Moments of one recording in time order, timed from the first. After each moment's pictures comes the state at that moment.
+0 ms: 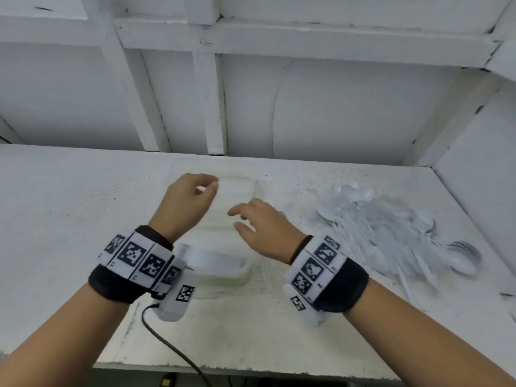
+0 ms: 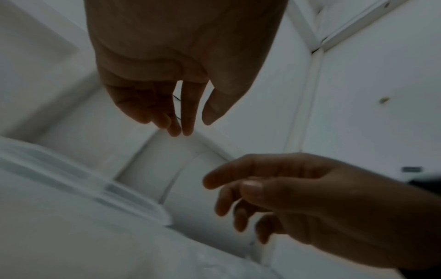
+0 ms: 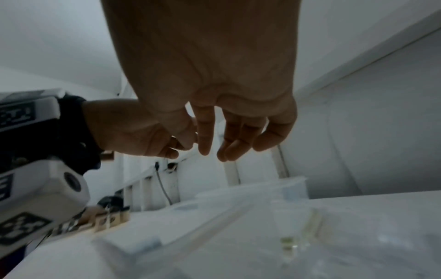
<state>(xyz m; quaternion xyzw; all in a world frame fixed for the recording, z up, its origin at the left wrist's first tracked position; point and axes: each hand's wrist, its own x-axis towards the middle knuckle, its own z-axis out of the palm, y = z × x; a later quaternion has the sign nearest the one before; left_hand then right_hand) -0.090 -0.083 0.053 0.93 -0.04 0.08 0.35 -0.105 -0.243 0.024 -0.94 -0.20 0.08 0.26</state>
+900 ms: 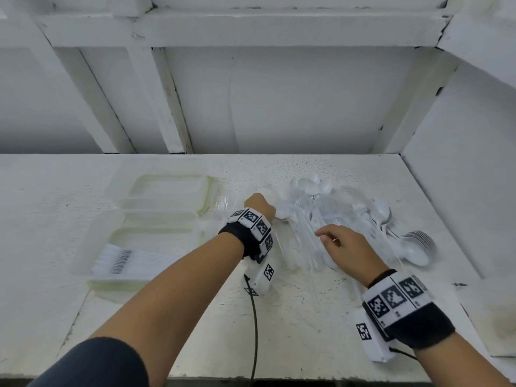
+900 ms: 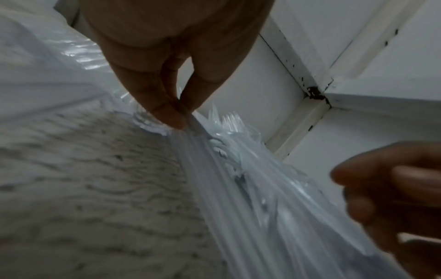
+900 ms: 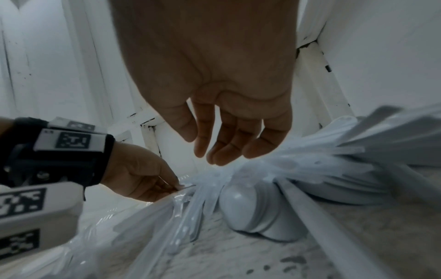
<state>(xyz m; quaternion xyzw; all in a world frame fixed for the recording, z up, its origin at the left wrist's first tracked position) -0.016 -0.302 -0.044 0.90 0.11 -0.18 0.37 -0.139 -0.466 -0.025 -0.93 0.03 0.08 0.35</state>
